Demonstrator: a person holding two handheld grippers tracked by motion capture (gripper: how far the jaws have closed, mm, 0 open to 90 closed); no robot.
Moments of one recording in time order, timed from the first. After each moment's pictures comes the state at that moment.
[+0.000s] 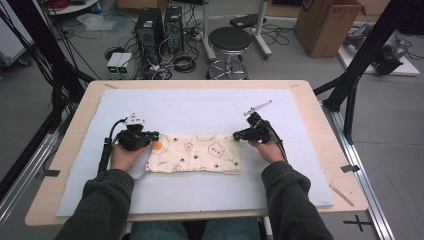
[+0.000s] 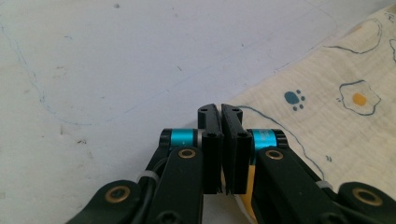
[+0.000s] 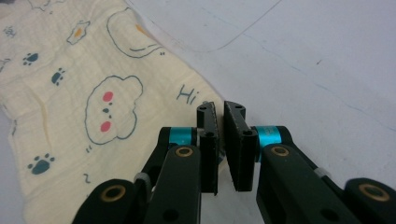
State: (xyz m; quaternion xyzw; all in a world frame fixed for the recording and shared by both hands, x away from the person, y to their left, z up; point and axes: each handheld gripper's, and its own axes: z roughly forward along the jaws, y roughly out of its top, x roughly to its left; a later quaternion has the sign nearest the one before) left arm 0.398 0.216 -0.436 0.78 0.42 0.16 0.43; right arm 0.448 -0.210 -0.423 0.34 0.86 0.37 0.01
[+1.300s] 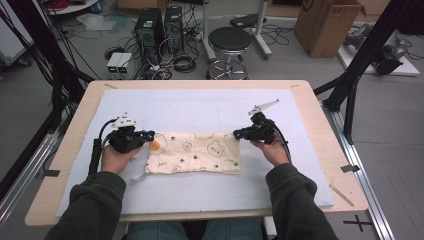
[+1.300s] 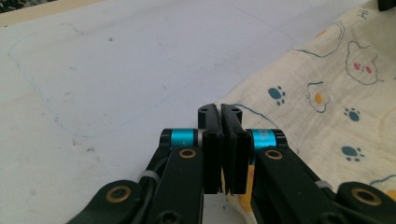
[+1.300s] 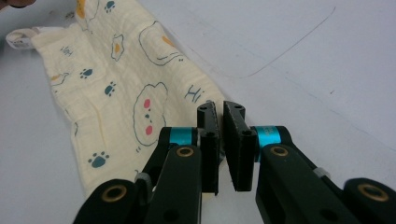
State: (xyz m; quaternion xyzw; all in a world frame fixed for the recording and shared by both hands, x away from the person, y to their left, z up) left arm 0.375 0.229 -0.412 0.79 0.37 0.17 0.46; right arm 0.427 -0.214 -0.397 0.31 0.86 0.42 0.01
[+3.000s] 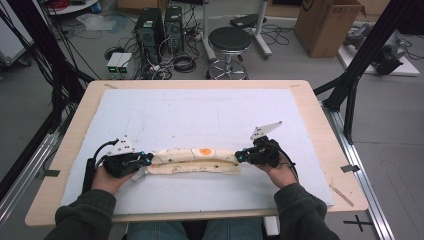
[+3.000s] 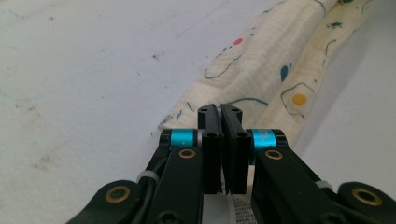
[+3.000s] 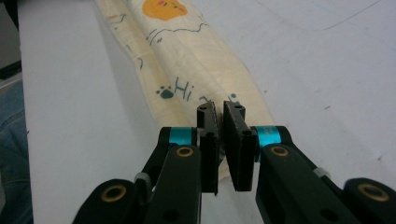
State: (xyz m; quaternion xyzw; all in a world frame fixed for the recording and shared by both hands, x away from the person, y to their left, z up) left arm 0.310 0.230 -0.425 0.83 0.30 0.16 0.44; right arm 0.360 -0.217 -0.409 0.25 0.88 0.40 0.01
